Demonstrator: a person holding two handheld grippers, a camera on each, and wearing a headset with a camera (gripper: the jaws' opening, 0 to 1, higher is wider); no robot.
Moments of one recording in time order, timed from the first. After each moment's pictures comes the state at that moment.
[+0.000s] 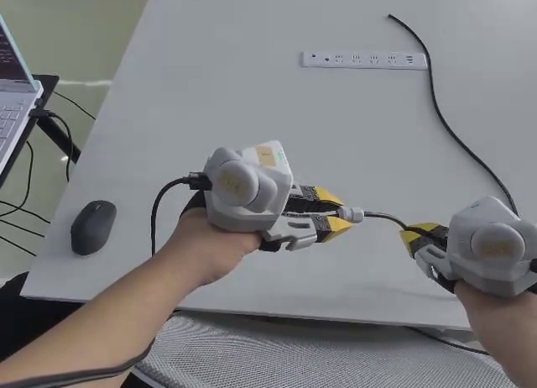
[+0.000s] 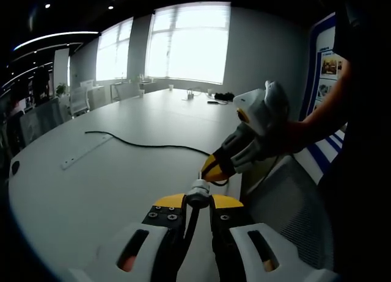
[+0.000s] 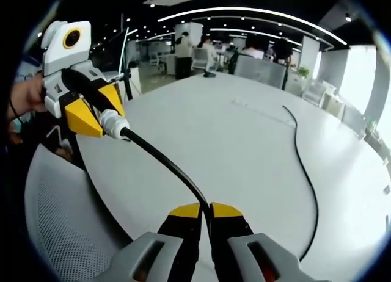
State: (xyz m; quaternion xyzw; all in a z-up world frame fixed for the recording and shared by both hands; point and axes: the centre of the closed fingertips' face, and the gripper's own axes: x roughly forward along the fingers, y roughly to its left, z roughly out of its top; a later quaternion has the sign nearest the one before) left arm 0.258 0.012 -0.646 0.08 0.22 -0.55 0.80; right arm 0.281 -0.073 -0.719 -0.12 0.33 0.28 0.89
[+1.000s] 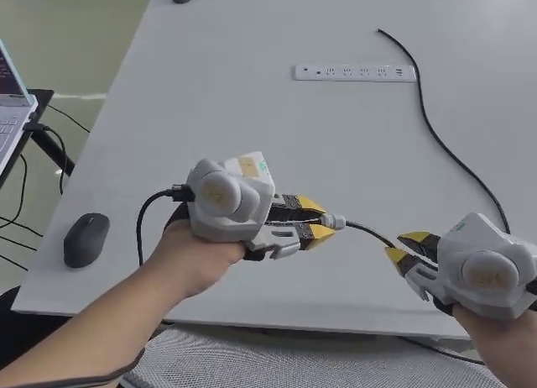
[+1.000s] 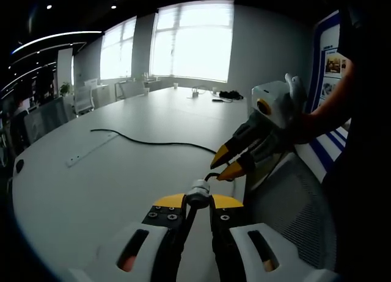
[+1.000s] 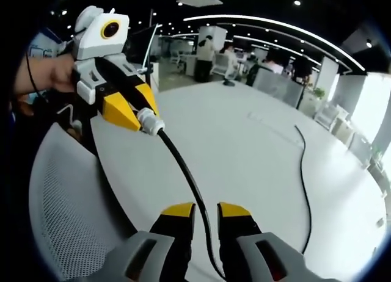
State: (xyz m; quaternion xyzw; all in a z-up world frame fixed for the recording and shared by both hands) left arm 0.260 0.021 -0.647 0.09 0.23 -0.54 0.81; right arm 0.262 -0.056 -0.695 -0.19 0.29 0.34 0.88
